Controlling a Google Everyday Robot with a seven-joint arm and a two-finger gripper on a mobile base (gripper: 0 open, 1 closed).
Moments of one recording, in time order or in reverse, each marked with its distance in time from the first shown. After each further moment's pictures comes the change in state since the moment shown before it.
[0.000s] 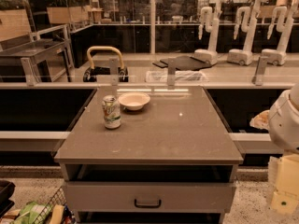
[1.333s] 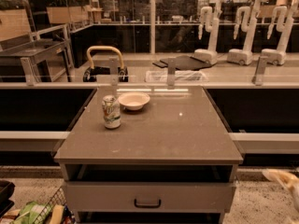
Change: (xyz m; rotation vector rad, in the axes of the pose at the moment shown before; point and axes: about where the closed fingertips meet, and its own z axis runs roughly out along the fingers) arm 0.068 0.019 0.119 0.012 -0.475 0.153
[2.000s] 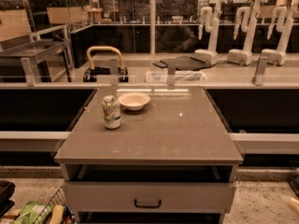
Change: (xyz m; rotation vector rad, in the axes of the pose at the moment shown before) arm 0.081 -0.004 0.032 0.130 -0.421 0.068
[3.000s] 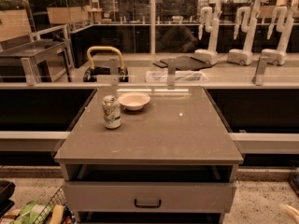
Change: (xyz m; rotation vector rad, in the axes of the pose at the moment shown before) arm 0.035 0.009 -0.001 -0.031 -0.048 -0.080
